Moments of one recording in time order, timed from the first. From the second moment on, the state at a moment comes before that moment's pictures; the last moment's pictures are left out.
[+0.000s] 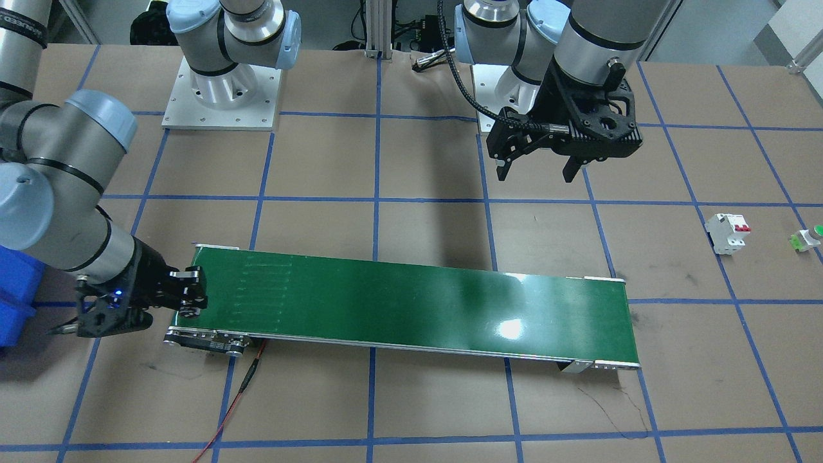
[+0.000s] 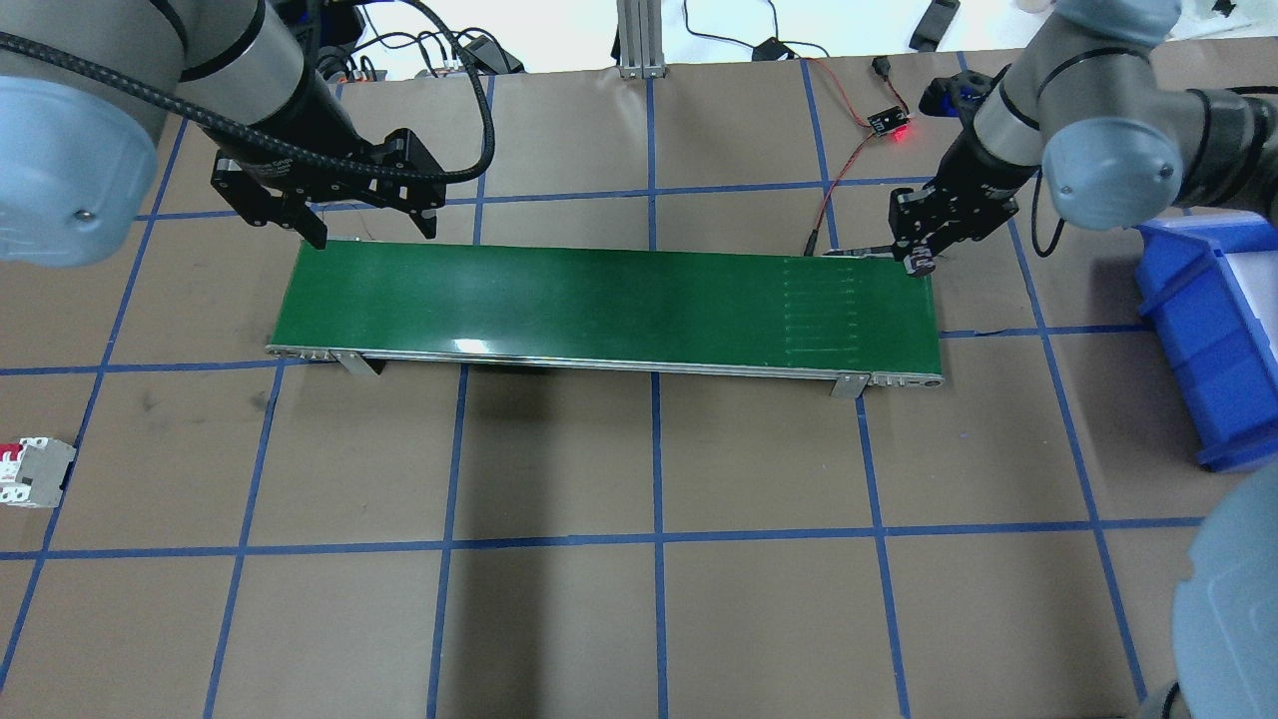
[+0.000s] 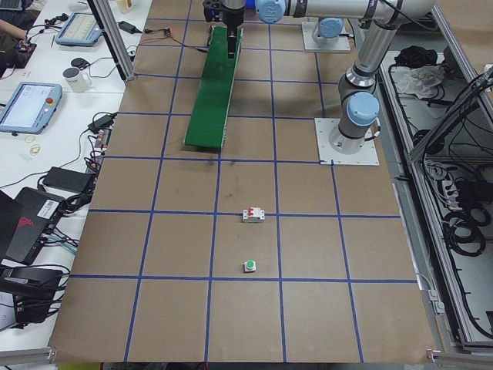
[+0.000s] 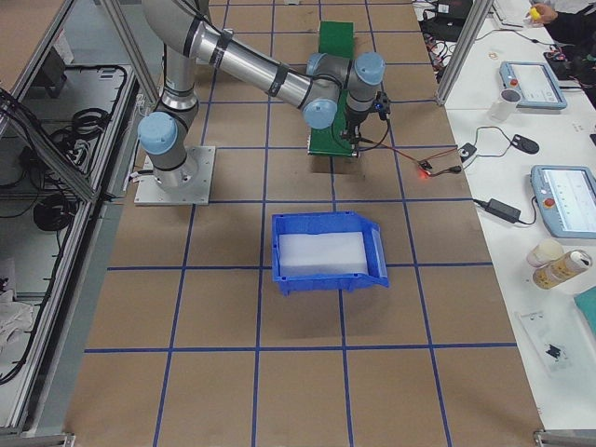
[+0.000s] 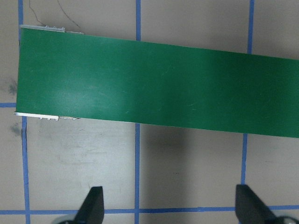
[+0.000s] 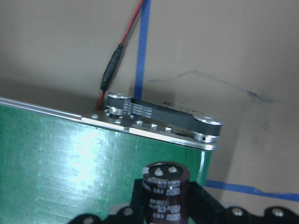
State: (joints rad) left arm -1.61 -1.56 -1.59 -1.48 1.53 -0.07; right arm 1.37 -1.25 1.67 -1.95 -1.40 -0.31
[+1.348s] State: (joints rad) left arm -1.61 -1.56 -1.59 -1.48 1.53 -0.07; right arm 0.86 -1.11 1.64 -2.17 -1.67 -1.26
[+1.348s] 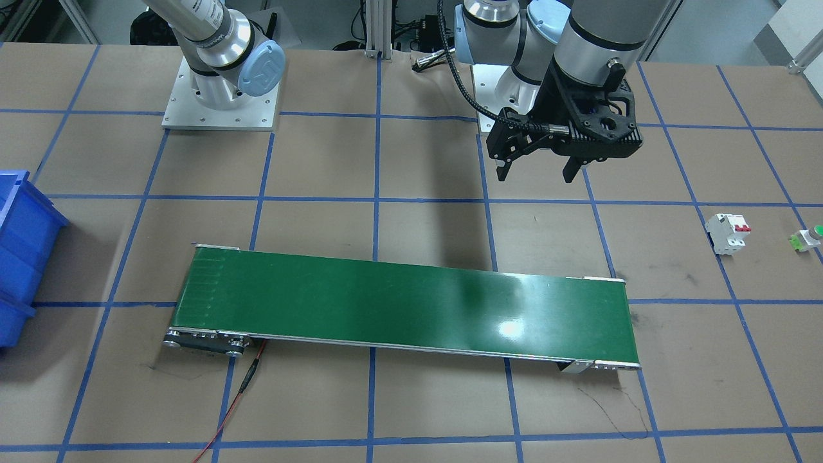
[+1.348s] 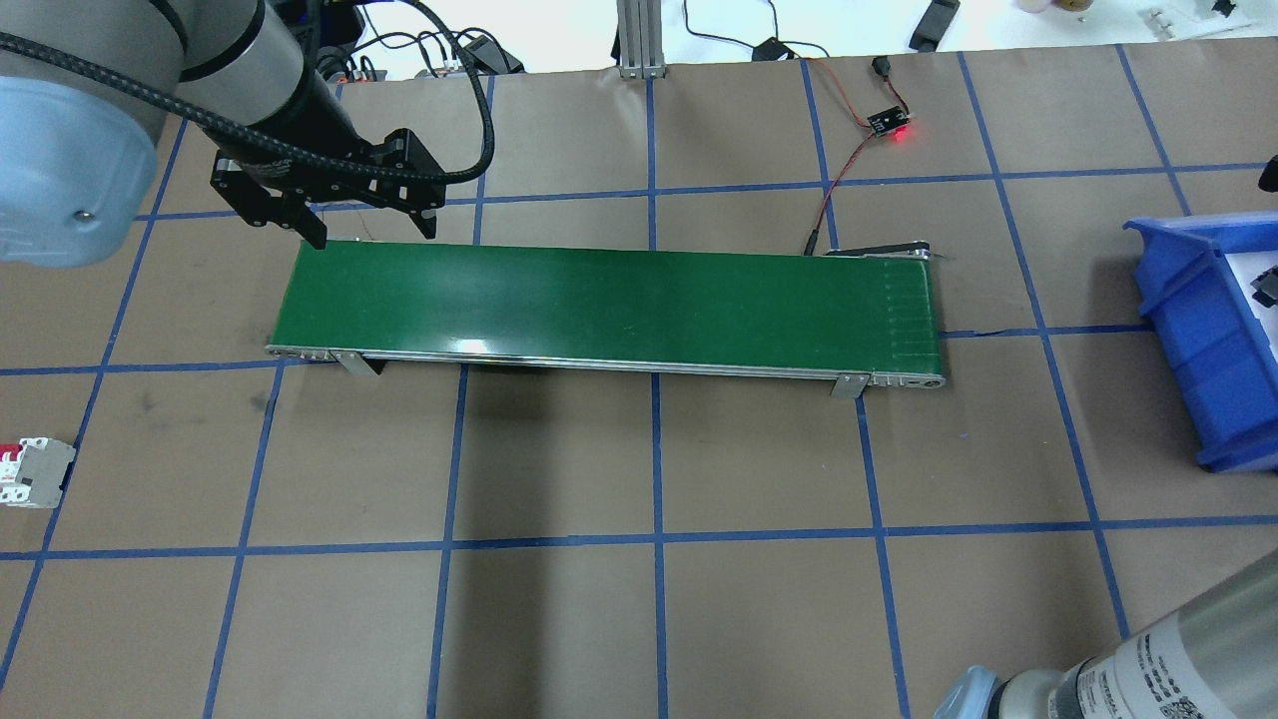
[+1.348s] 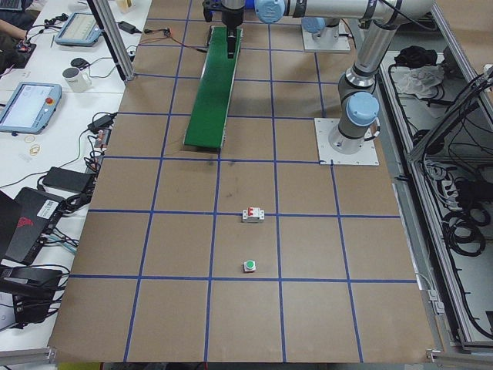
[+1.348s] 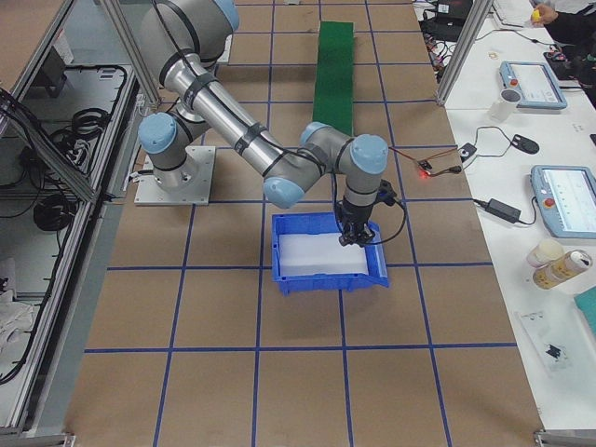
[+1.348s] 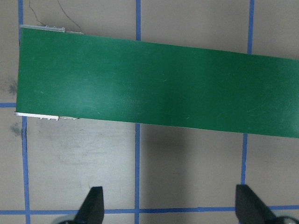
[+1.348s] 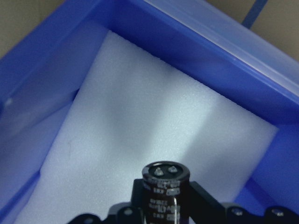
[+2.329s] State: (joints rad) left arm -1.61 -1.56 -1.59 -1.48 1.53 -0.07; right arm 0.94 -1.40 1.65 -1.93 -1.62 -1.23
